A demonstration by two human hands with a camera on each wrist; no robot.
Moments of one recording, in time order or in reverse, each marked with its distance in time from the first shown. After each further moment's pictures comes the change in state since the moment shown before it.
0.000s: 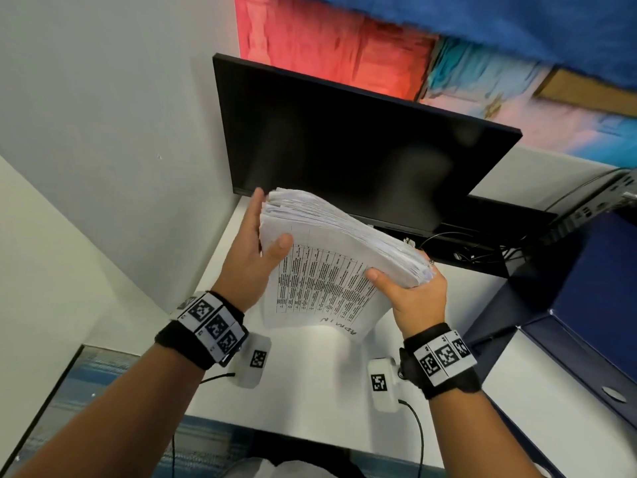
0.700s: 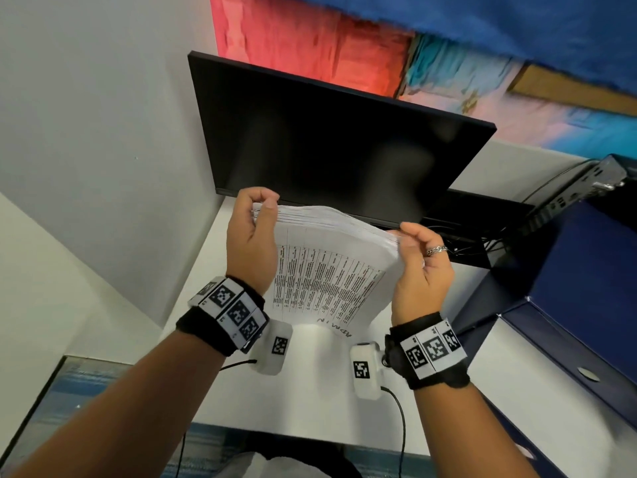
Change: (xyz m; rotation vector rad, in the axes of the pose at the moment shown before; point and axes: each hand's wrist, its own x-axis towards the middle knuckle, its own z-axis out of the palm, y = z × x) left_hand 0.020 0.027 0.043 0.019 0.389 0.125; right_hand 0.003 -0.029 0.009 0.093 0.295 -0.197
